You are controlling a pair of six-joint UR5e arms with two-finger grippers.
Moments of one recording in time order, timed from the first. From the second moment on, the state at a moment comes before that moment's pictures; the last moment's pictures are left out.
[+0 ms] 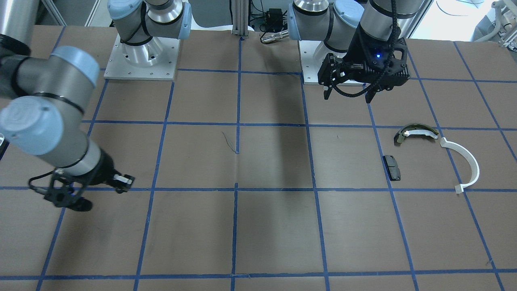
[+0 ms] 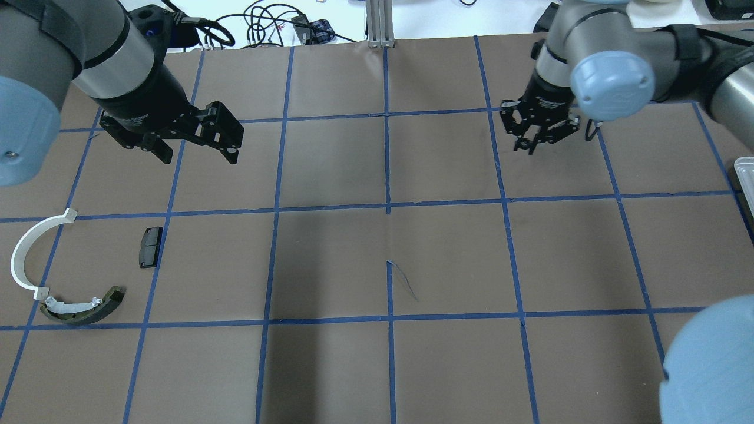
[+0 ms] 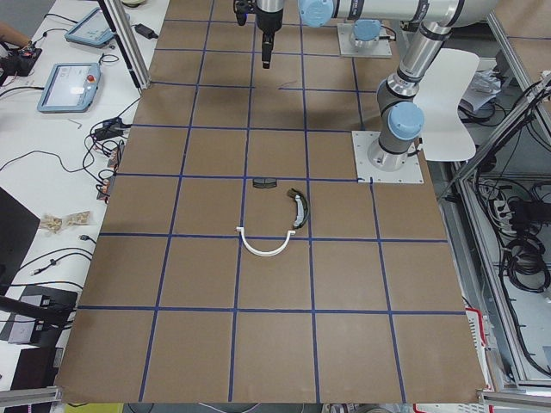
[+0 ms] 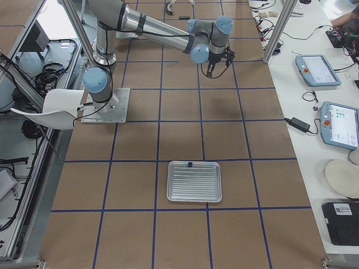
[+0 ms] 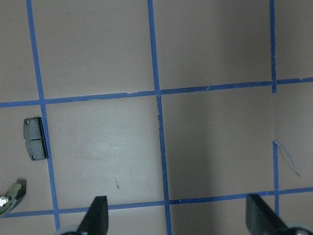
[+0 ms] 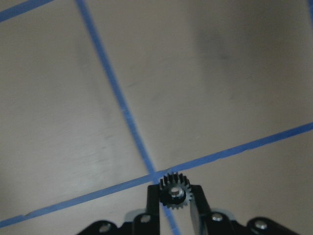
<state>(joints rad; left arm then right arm) -1.57 -1.50 -1.64 -1.53 1.55 0.07 1.59 -1.22 1.61 -1.91 -1.53 0.36</state>
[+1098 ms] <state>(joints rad) -1.57 -1.50 -1.64 -1.53 1.55 0.07 1.98 -1.08 1.64 -2.05 -1.48 0.68</state>
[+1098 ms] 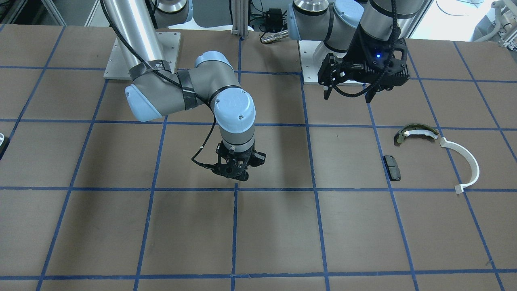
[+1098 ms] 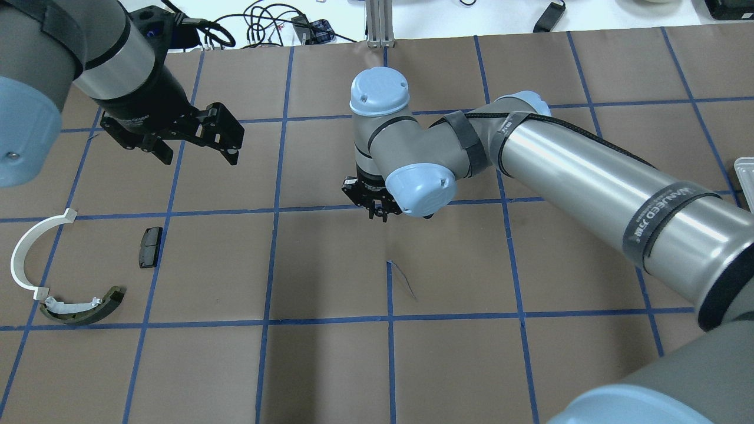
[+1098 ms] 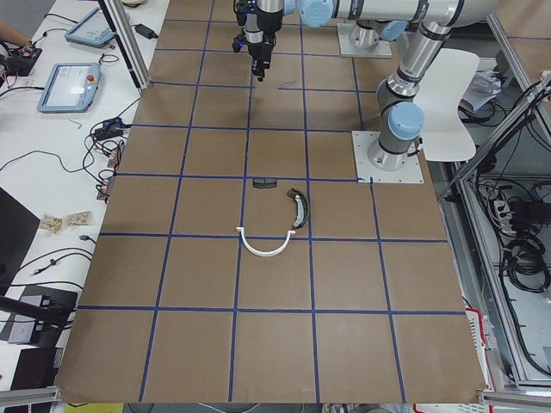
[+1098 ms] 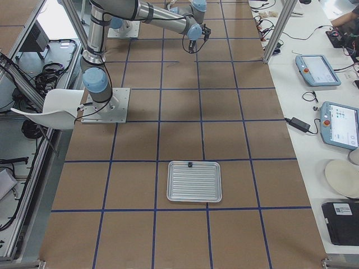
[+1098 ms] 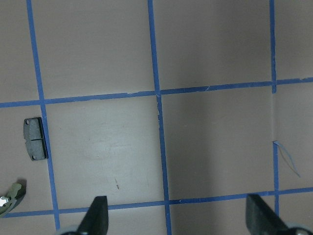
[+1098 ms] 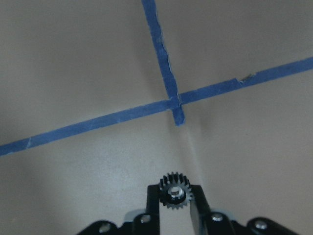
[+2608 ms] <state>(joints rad) -1.69 -1.74 -1.85 -1.11 1.55 -0.17 1.56 -1.27 1.65 -2.01 -1.46 -0.11</state>
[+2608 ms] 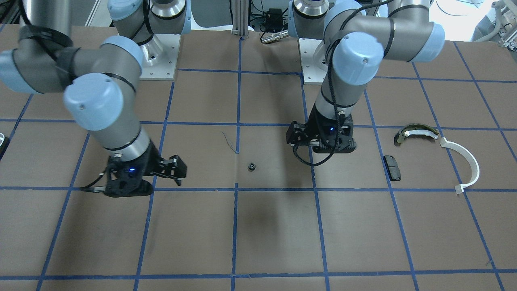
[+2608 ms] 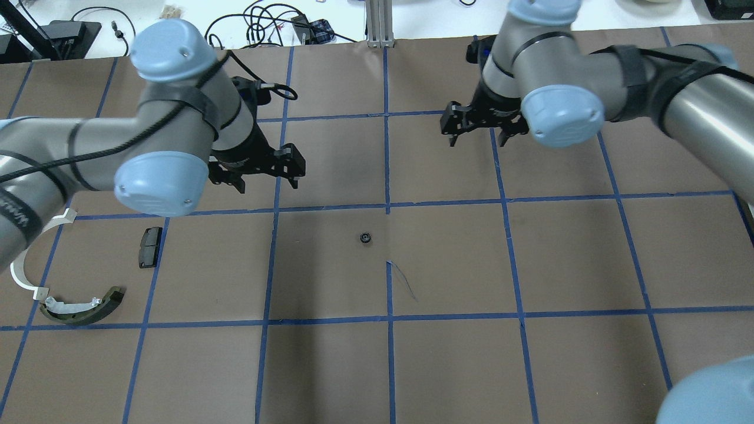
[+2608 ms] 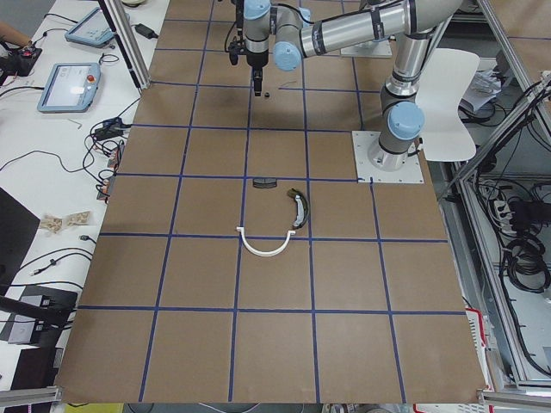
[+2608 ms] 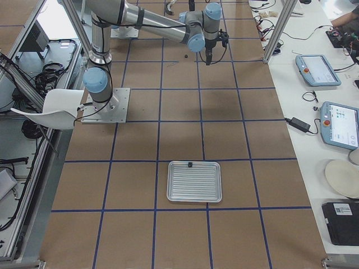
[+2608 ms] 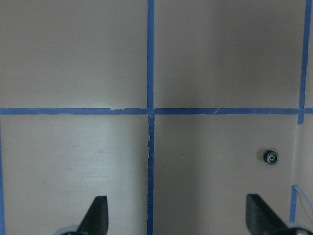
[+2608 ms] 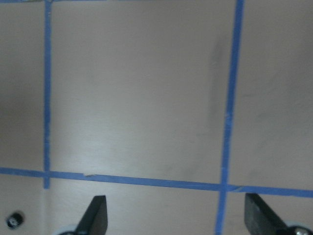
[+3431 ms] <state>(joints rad) -1.89 -2.01 -1.85 -0.87 1.55 -0.35 1.07 -1.29 1.65 -1.95 -1.45 -1.36</state>
